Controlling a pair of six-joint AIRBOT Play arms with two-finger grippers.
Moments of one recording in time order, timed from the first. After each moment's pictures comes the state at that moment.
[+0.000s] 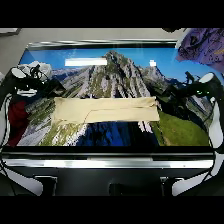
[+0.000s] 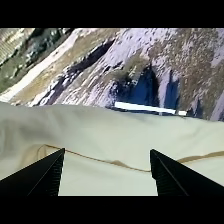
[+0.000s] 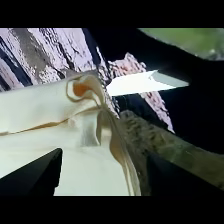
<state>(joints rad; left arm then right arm) 0.16 -1.84 1.75 1.01 -1.26 -1.60 -0.30 -1.81 1.60 -0.97 1.33 1.52</state>
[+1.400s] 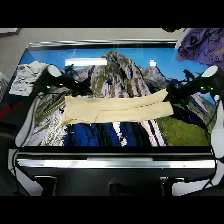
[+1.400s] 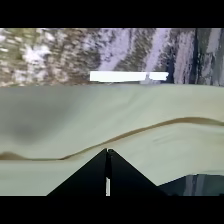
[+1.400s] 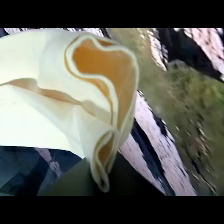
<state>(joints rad) -0.22 -1.93 1.83 0.95 -1.19 -1.78 -0.22 -1.66 1.62 -1.11 1.51 1.65</state>
